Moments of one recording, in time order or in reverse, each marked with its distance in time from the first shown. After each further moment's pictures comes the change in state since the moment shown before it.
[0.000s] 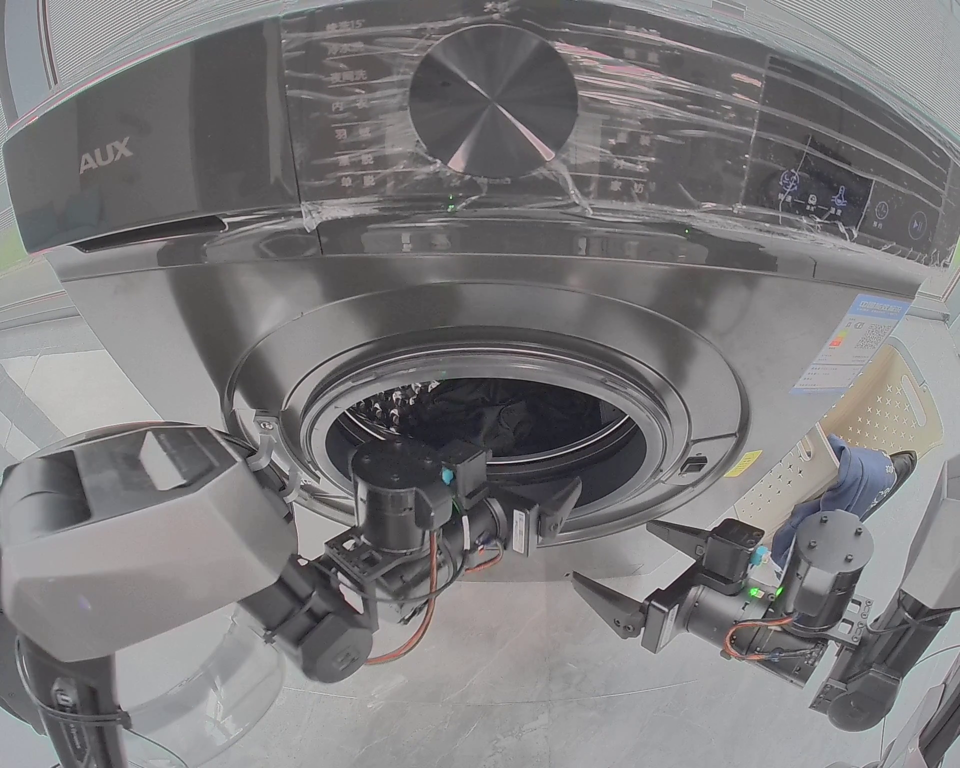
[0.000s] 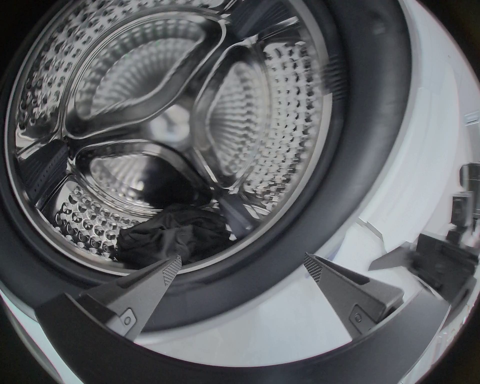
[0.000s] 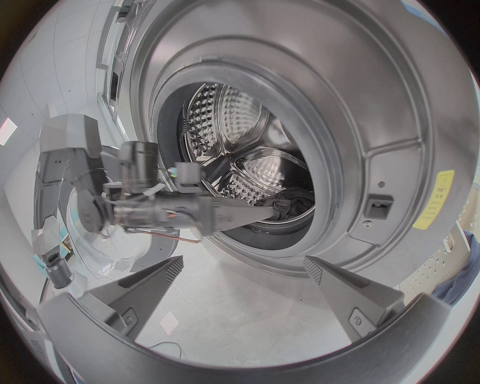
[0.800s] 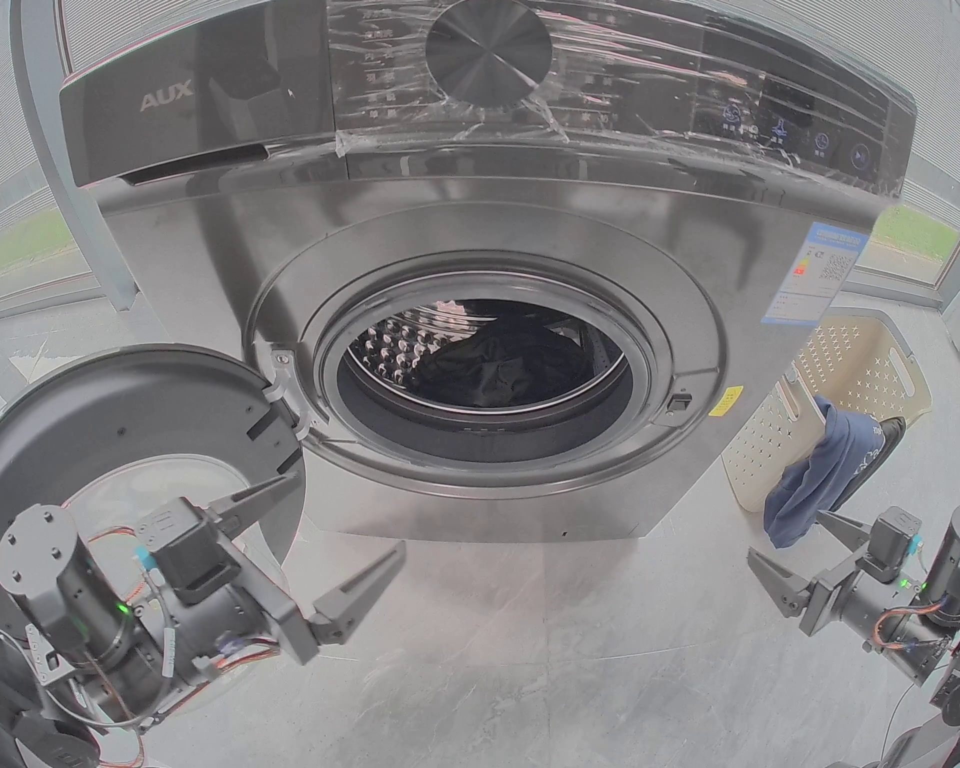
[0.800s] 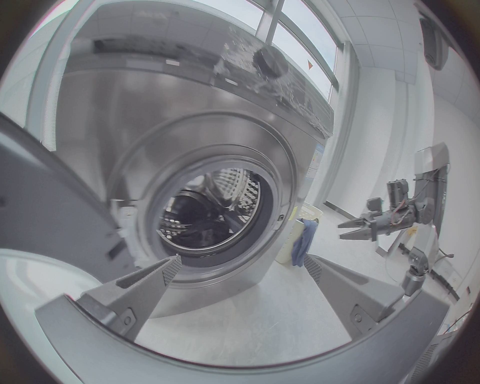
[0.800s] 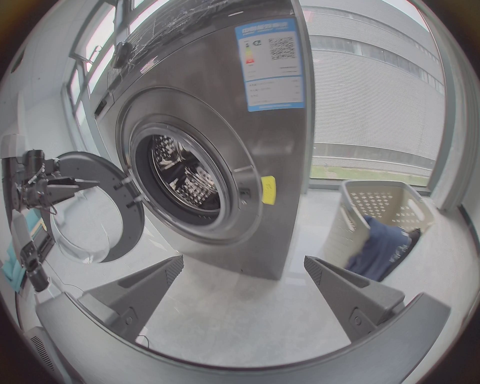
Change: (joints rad) left arm -0.017 -0.753 0.715 -0.056 0.042 0.114; right arm -0.214 -0.560 0.200 0.384 -0.145 -0.038
